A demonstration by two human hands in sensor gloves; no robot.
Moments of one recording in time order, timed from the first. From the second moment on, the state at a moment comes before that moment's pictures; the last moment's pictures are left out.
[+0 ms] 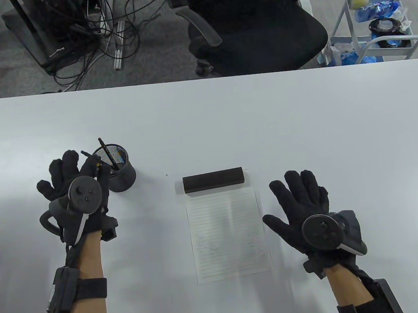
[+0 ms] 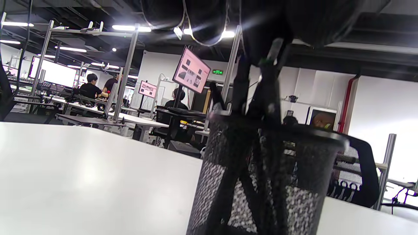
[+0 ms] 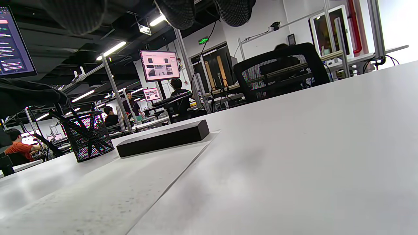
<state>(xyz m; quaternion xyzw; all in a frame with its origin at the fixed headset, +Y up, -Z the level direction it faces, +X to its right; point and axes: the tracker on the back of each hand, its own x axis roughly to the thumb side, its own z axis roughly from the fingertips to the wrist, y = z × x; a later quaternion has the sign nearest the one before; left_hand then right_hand) -0.289 -0.647 -0.247 0.17 0.15 0.09 0.97 0.189 -0.699 -0.170 0.18 -0.04 0.97 0.18</state>
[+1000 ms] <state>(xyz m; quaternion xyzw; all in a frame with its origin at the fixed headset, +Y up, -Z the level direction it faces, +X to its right) -0.213 -0.662 -0.210 0.10 -0.01 0.58 0.81 0.188 -0.698 -0.167 0.19 -0.05 0.96 0.18</state>
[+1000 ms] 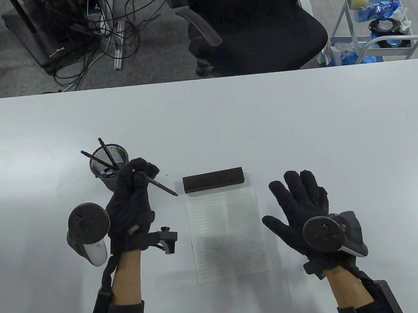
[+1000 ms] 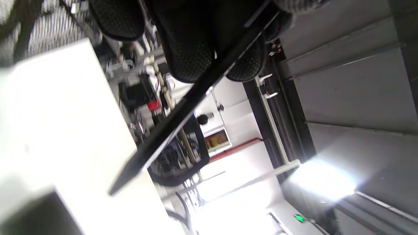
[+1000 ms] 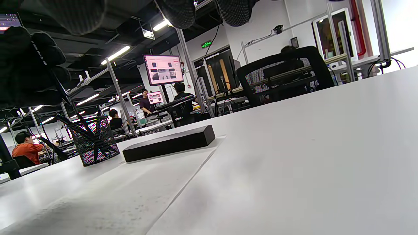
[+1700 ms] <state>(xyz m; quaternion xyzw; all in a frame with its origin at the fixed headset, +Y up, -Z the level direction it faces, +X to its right) -0.163 -0.732 -0.210 -0.08 -0.15 0.85 0.49 0.188 -0.697 -0.168 0.19 -0.04 0.96 0.18</state>
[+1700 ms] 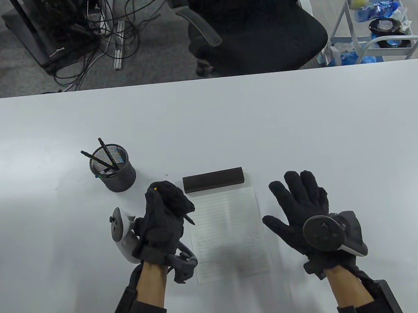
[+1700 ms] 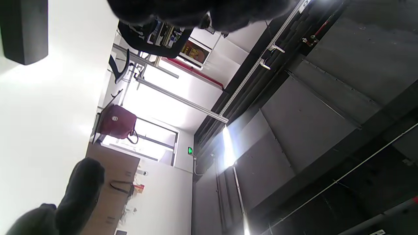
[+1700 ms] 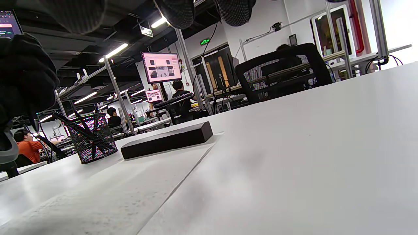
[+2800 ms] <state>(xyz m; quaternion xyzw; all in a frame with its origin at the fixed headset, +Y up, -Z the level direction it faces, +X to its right) -0.157 -0.745 -0.209 -0.10 -0.15 0.86 0.47 0.188 -0.696 -0.168 0.19 -0.04 0.96 0.18</state>
